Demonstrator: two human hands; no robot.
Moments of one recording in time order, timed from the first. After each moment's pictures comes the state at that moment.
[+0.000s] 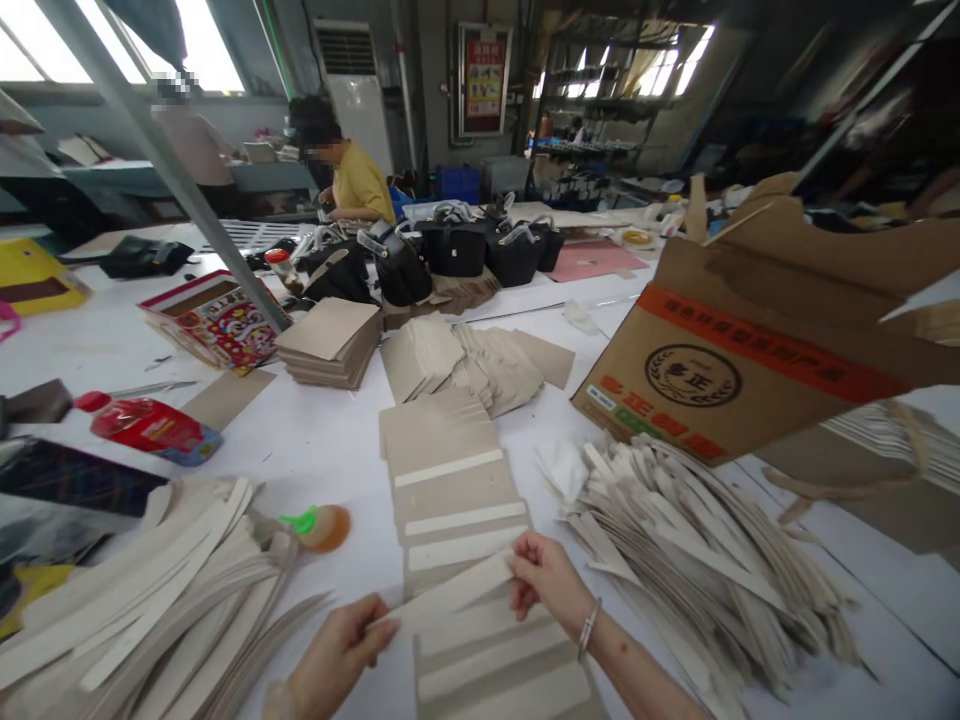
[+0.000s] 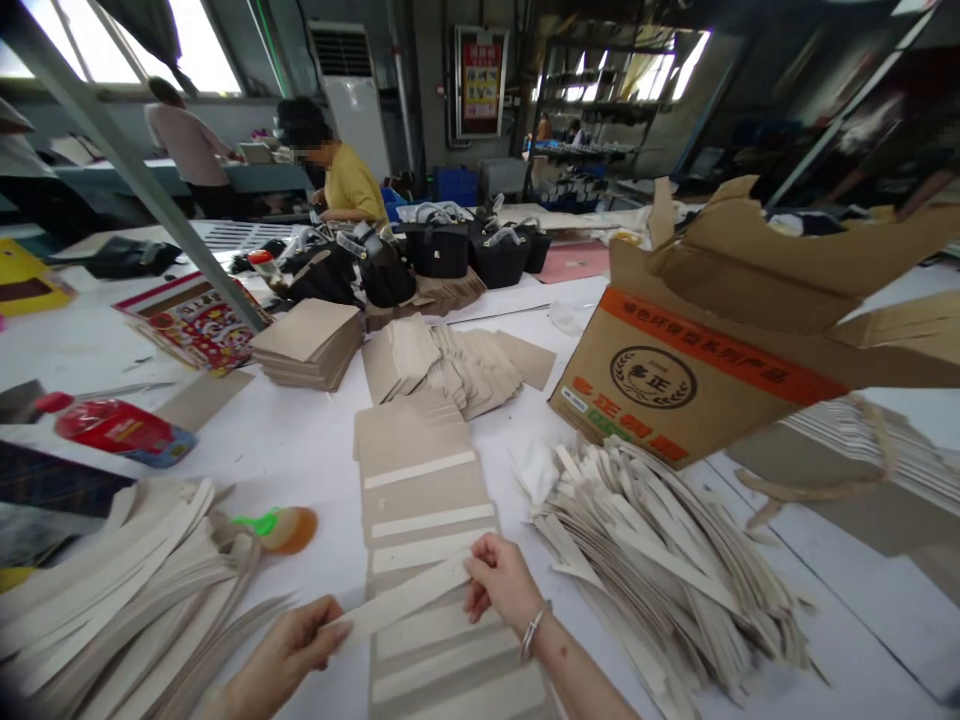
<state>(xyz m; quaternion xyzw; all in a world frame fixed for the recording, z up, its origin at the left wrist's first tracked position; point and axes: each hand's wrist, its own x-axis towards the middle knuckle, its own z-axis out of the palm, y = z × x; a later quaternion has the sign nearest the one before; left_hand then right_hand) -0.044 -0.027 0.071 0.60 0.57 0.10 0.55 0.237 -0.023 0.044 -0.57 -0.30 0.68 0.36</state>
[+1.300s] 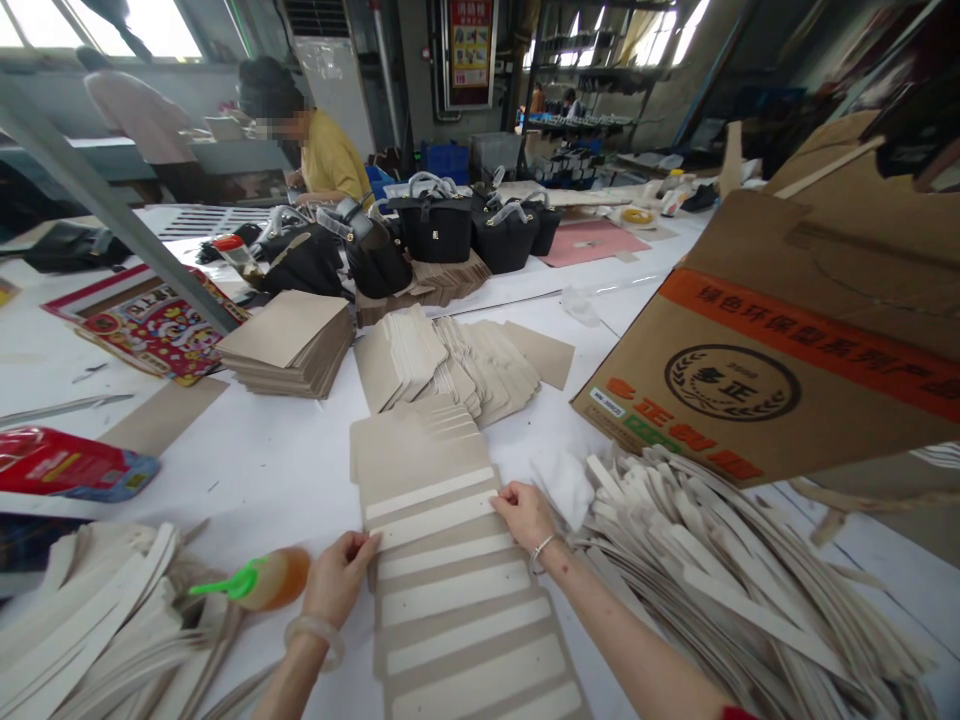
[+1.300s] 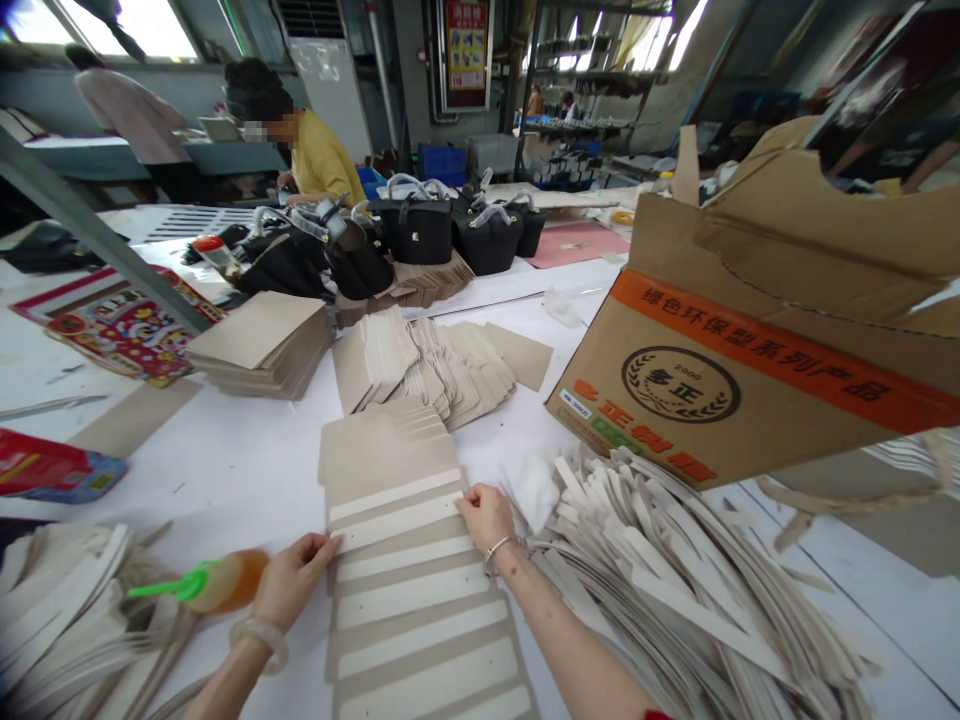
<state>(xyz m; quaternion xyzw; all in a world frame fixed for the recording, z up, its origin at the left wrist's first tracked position) -0.018 0.081 0.017 0.58 0.71 0.16 0.35 0.267 0.092 -0.007 -0.75 -0.50 0.37 0.24</state>
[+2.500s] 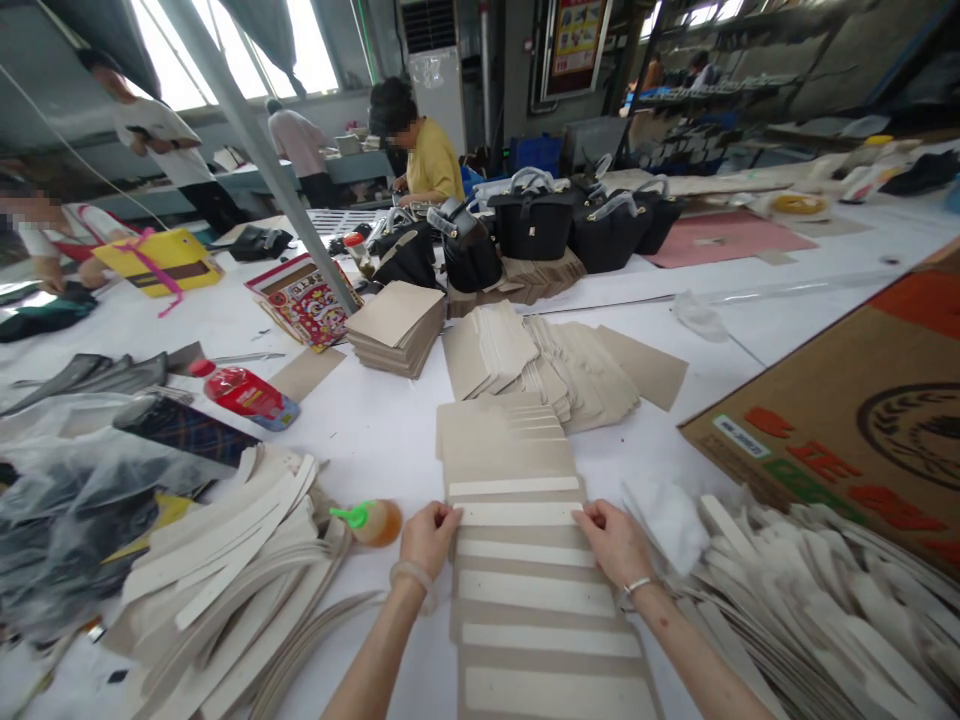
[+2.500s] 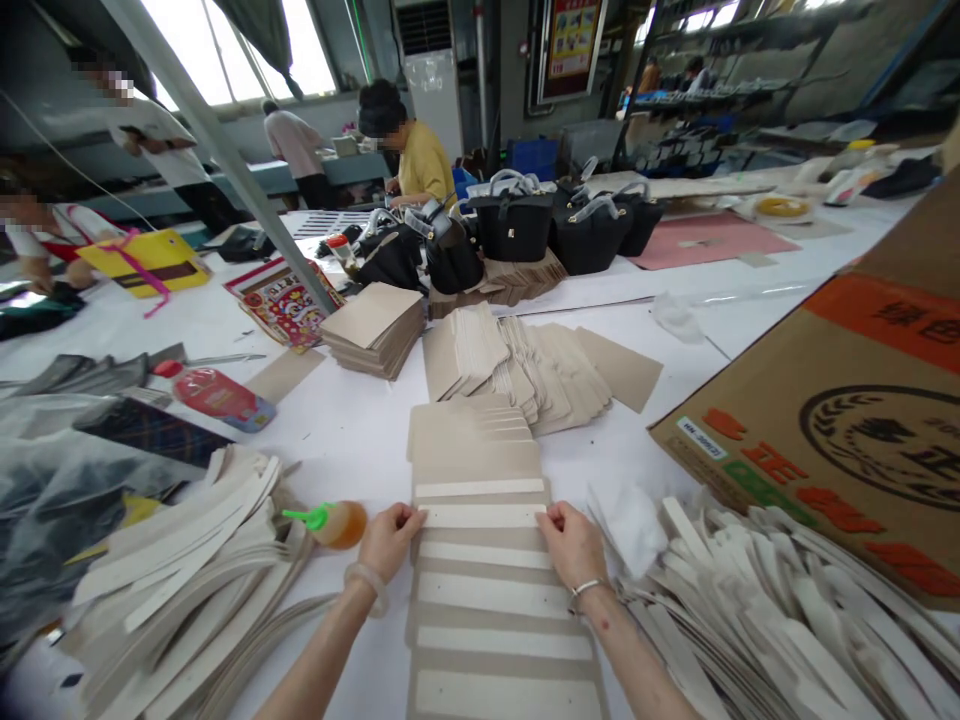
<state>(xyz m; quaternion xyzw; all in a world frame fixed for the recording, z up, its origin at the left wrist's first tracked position) -0.018 0.080 -0.005 0.55 0.75 0.18 0.31 0.266 0.089 -0.012 -0.74 -0.54 0.35 0.19</state>
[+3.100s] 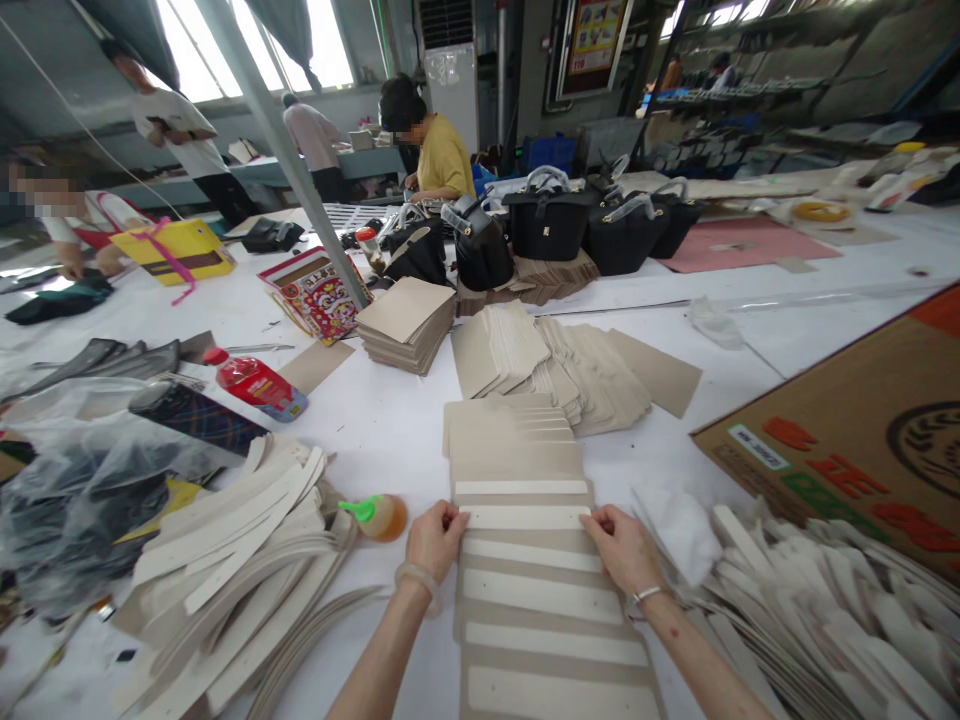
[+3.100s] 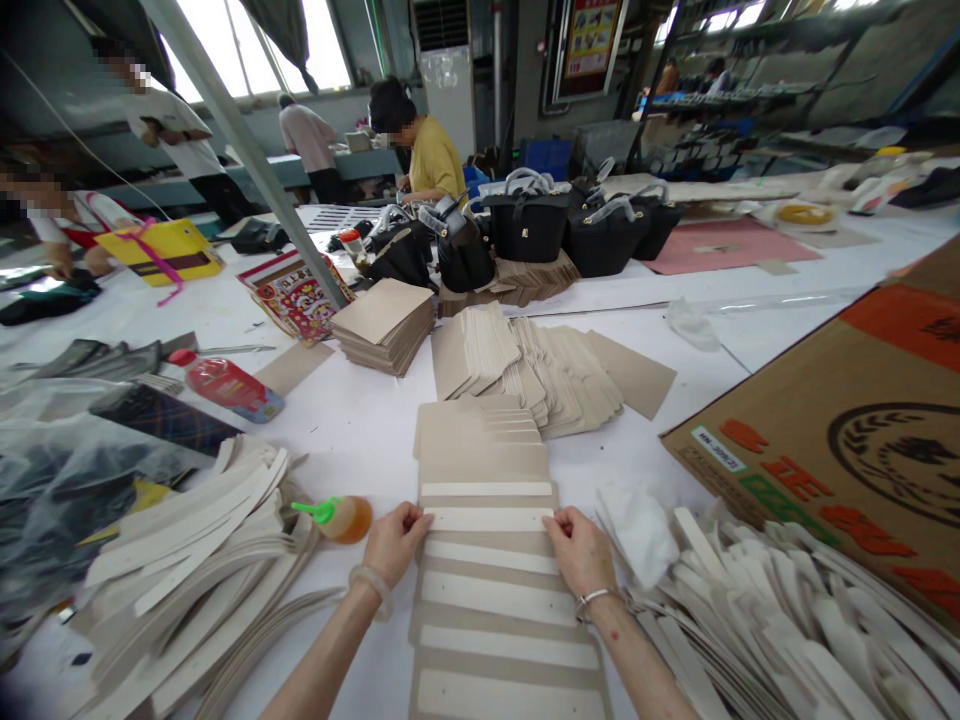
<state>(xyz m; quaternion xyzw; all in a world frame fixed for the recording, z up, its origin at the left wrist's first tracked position) -0.016 0.073 -0.002 0.57 0.74 0.19 0.31 0.267 0.089 -0.015 -0.74 -0.55 0.34 0.17</state>
